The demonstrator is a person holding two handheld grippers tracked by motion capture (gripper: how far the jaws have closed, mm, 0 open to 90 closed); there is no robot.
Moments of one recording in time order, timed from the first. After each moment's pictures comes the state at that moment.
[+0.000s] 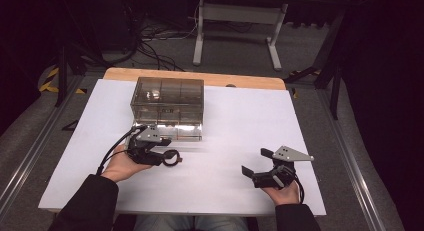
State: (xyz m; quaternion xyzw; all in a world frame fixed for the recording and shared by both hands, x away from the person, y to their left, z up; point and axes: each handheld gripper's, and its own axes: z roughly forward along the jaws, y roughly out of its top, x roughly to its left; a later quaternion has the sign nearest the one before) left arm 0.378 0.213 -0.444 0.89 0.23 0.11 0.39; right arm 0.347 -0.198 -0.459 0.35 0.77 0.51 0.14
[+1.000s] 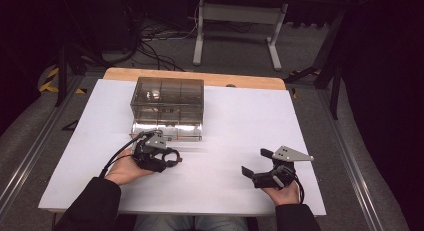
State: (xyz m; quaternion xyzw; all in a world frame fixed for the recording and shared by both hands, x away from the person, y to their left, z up) left arm 0.380 0.202 -0.468 0.91 0.22 0.08 0.34; right arm 0.347 -0.199 -0.459 0.35 0.78 0.50 0.14
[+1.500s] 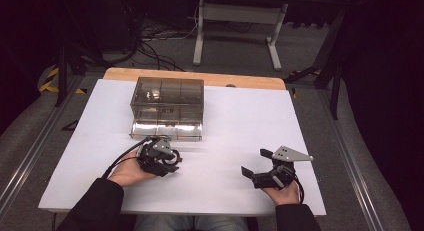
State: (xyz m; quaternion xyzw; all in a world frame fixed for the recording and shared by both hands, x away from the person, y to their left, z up) left arm 0.382 0.192 -0.484 0.93 0.21 0.06 0.31; right arm 0.347 -0.198 -0.459 0.35 0.78 0.50 0.14
